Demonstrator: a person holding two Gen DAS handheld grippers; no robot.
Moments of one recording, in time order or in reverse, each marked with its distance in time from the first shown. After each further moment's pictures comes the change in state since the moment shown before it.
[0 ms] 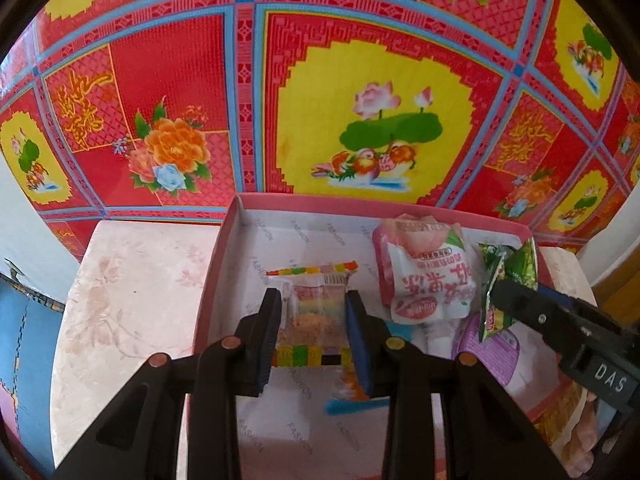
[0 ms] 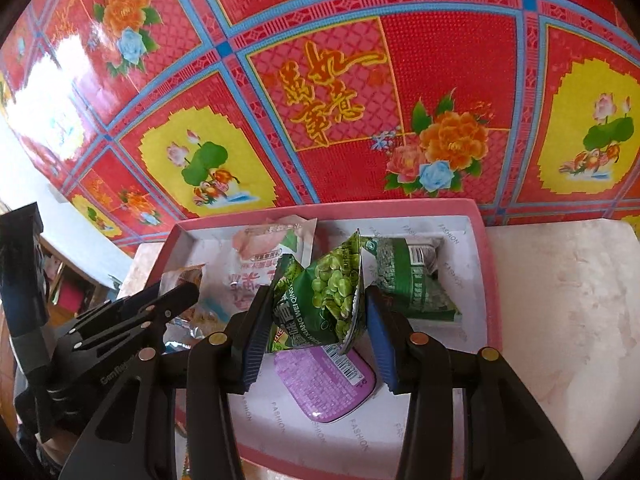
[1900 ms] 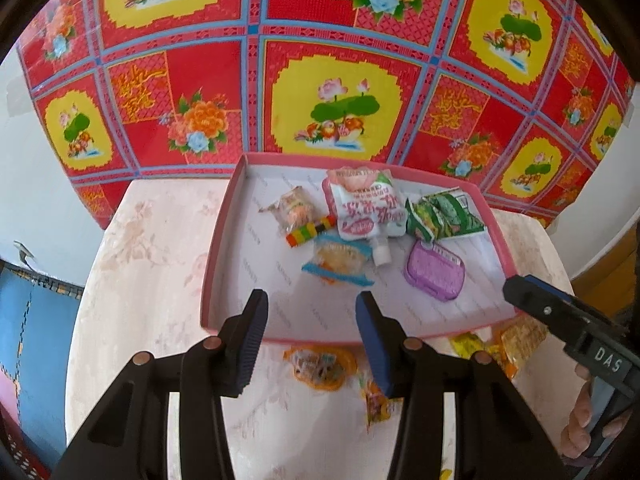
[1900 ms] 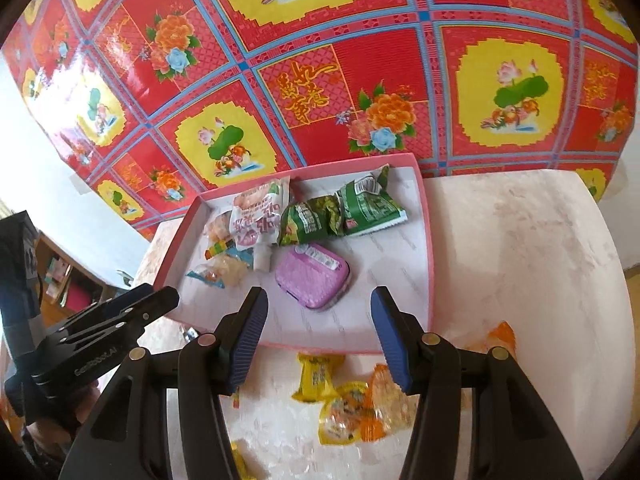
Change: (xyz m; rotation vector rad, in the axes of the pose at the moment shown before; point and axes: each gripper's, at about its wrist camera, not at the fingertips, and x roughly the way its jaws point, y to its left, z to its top) left arm -0.082 -0.017 -0.053 -0.003 0.024 -0.017; right arm -0.085 -0.020 -0.059 0.035 -0.034 0.005
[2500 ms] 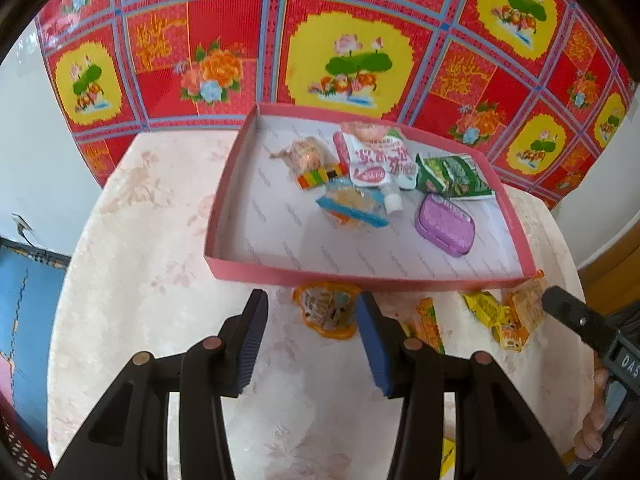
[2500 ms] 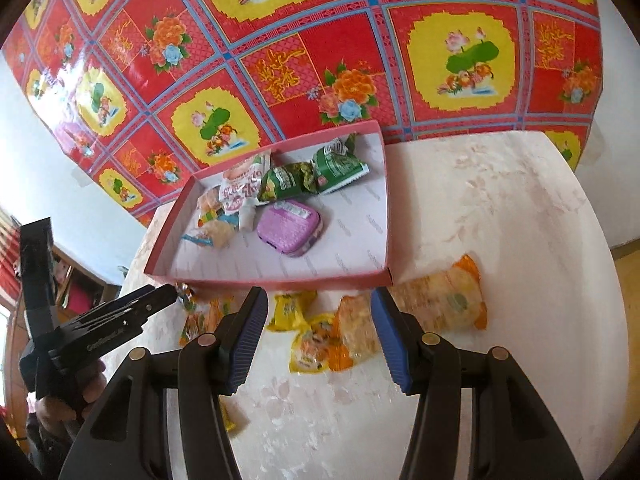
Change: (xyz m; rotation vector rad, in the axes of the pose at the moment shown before) left arm 0.008 0.010 -0.030 -0.035 0.064 -0.011; right arm -0.021 -0.021 -0.038 0.040 0.030 0.003
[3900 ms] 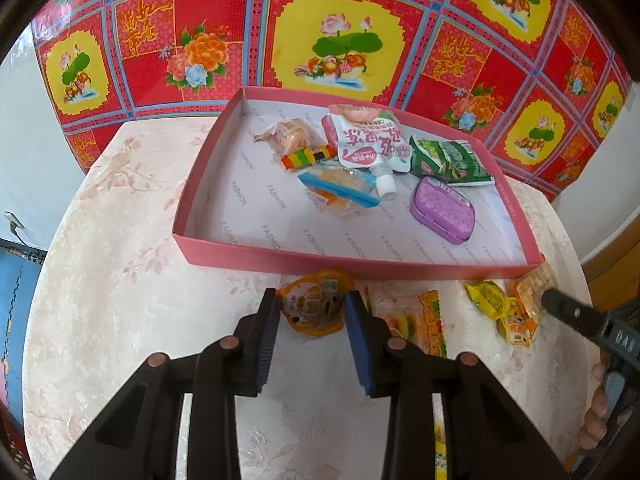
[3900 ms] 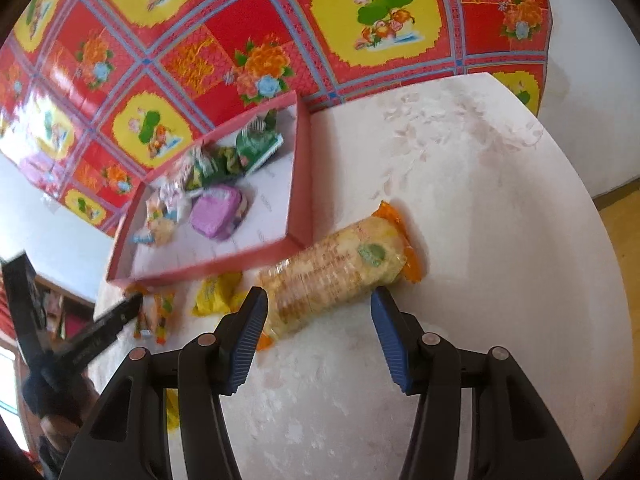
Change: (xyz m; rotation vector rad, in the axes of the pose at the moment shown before) left arm 0.016 -0.007 -0.012 0.008 -0.014 -0.015; right arm 0.009 -0.046 -0.001 0.153 0.022 -0.060
